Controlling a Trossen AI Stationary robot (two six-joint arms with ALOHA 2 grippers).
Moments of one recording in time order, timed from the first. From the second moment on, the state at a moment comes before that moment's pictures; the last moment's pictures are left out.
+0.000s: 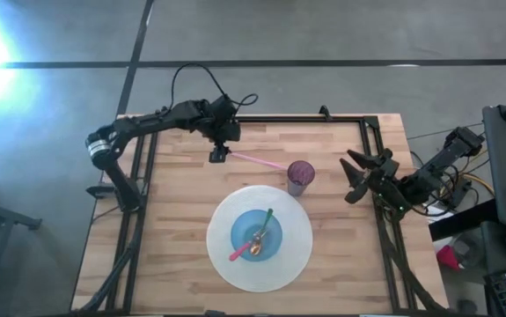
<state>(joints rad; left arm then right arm) 0.54 1.65 1.37 -0.81 0.15 0.63 0.68 0.70 0.40 0.86 1.36 -0.36</state>
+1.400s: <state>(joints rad) 0.59 1.91 1.37 -0.74 0.12 0.70 0.68 0.68 0.40 0.86 1.44 -0.42</state>
